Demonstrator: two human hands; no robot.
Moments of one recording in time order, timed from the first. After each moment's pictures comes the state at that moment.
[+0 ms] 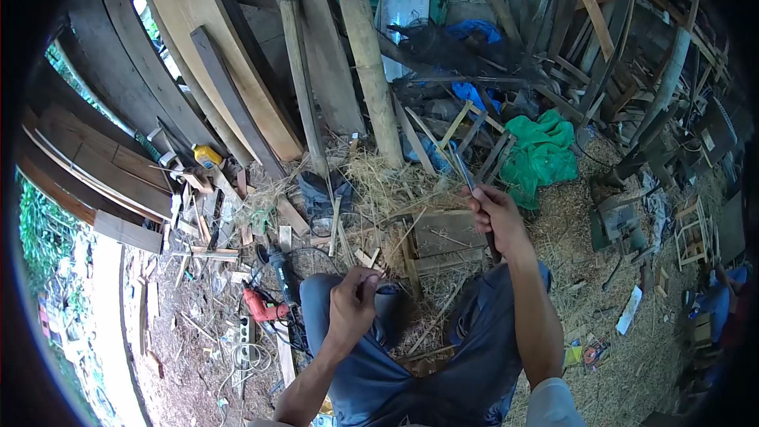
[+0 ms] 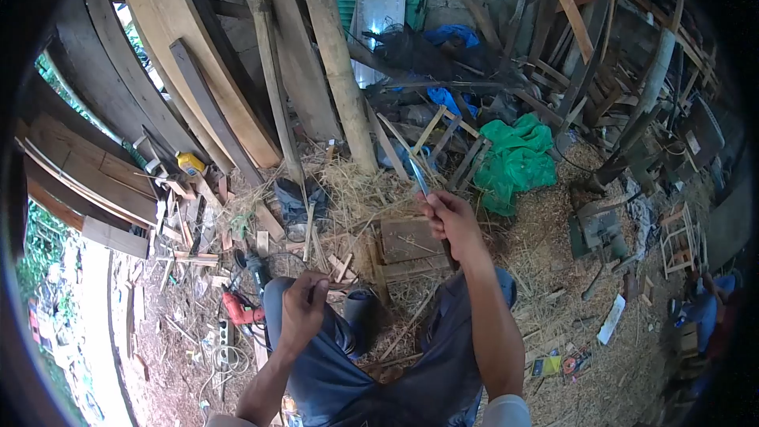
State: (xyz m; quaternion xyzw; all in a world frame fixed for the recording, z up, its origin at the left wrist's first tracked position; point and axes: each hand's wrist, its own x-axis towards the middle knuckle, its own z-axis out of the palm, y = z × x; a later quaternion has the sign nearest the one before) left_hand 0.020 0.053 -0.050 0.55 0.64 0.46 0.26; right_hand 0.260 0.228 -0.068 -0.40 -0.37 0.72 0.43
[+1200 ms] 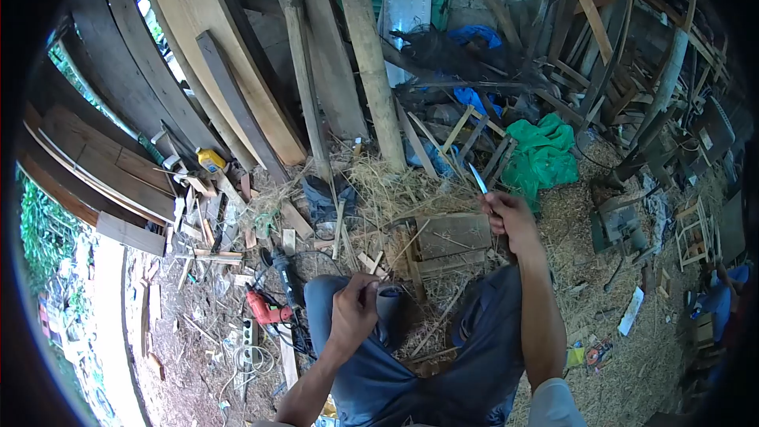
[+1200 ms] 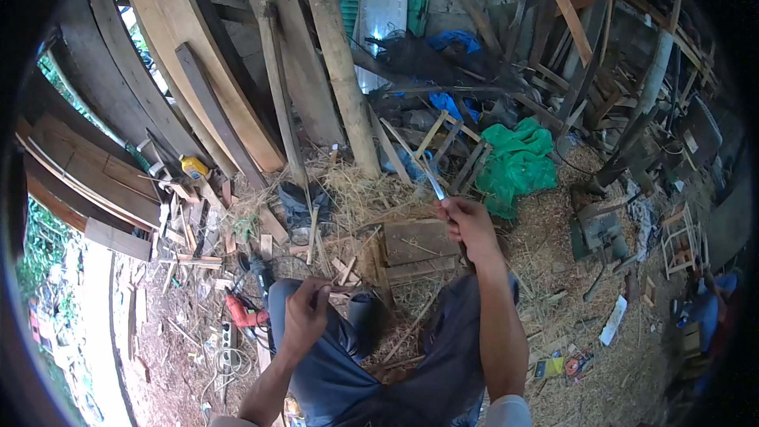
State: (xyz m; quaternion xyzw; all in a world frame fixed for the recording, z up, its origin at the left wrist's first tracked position) left_hand 0.013 0.043 -0.048 0.57 0.68 0.39 0.25; right_hand 0.280 0.229 -0.084 -0.43 -0.37 0.70 0.44
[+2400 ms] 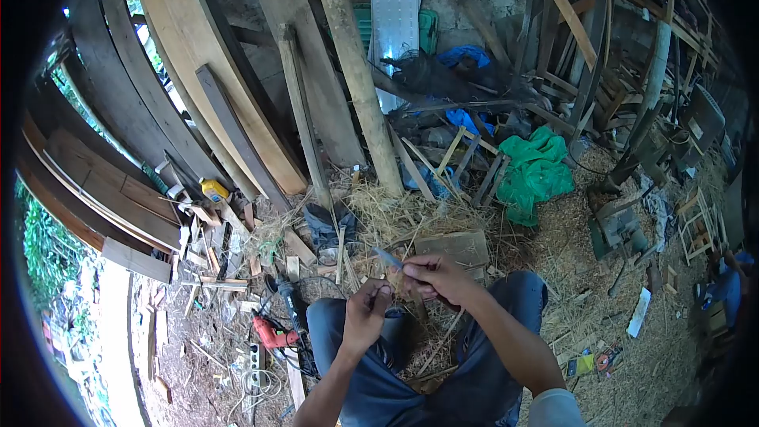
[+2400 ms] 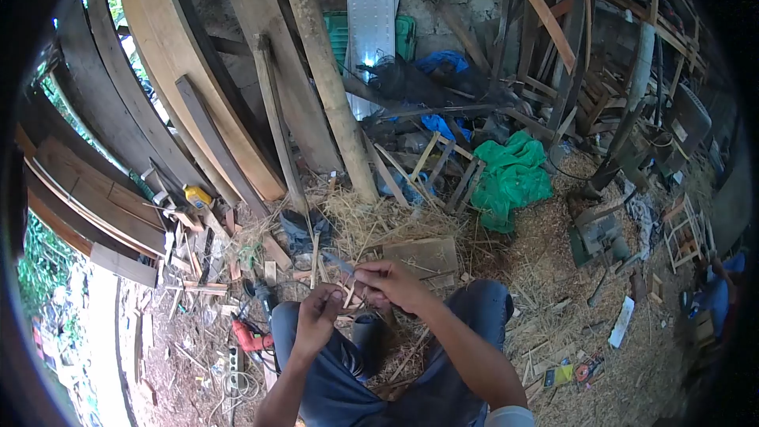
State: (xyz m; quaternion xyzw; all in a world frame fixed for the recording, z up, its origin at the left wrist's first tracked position) left_hand 0.032 0.065 -0.055 0.49 0.58 0.51 0.41; right_hand 0.197 0.163 -0.074 -0.24 -0.41 0.84 0.26
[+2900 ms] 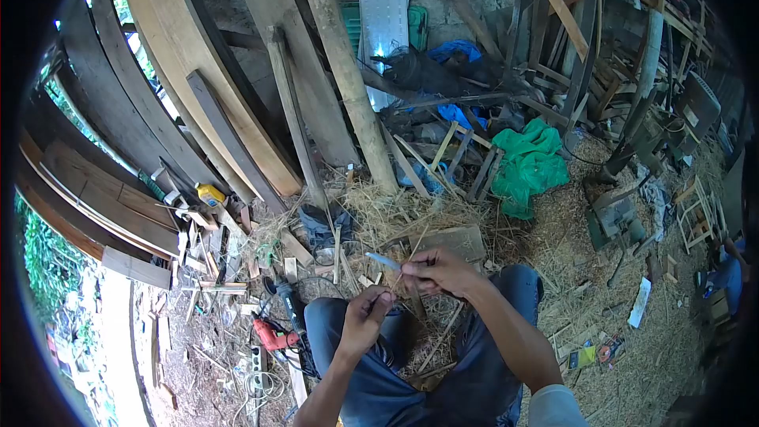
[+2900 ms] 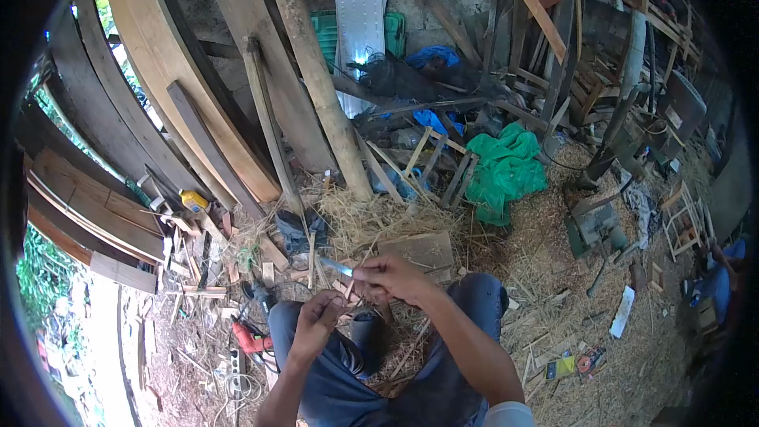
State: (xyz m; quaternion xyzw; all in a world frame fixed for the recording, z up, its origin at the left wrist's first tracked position) left_hand 0.035 0.056 -0.052 0.47 0.57 0.47 0.48; right_hand 0.216 0.173 -0.063 -0.25 -0.44 0.84 0.20
